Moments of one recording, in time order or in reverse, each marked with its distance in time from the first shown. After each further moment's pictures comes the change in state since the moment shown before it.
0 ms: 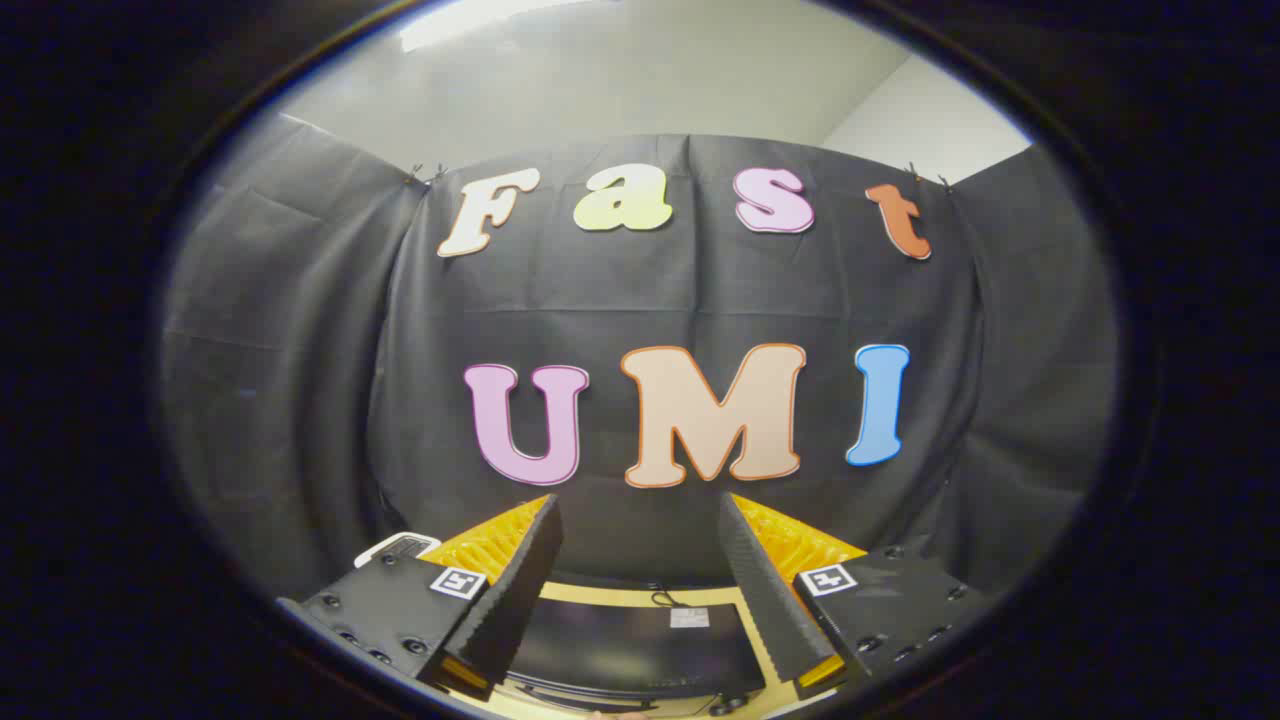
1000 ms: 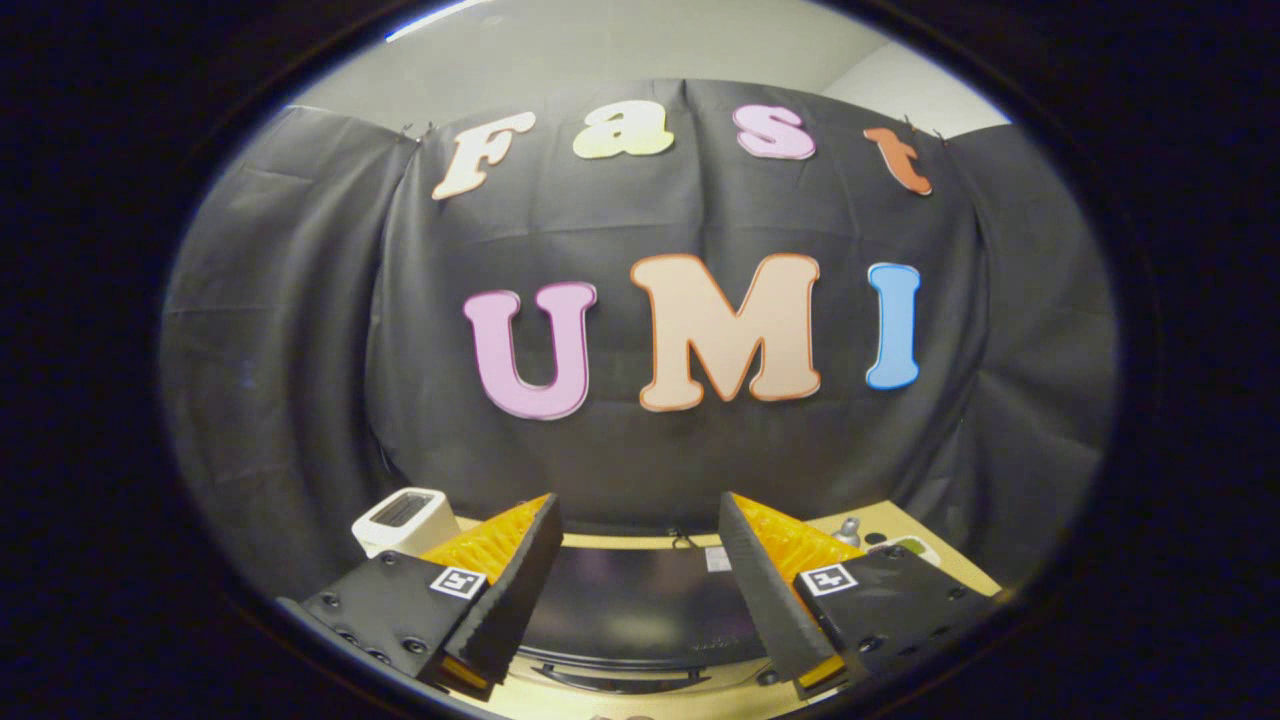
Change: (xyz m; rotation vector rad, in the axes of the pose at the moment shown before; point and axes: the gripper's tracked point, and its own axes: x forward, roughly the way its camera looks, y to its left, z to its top) arm 0.010 0.020 -0.127 0.030 0.205 -0.017
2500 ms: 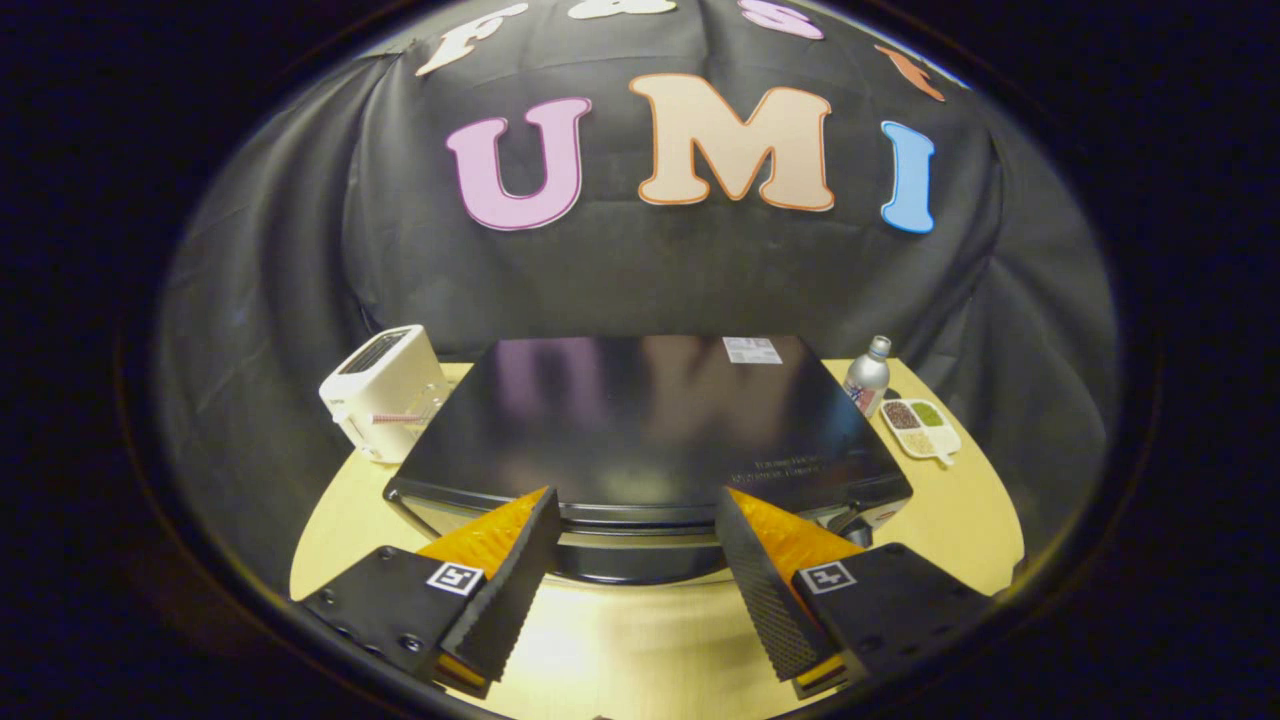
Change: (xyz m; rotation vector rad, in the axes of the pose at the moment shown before) arm -0.015 0.000 -0.172 -0.015 0.431 -0.039
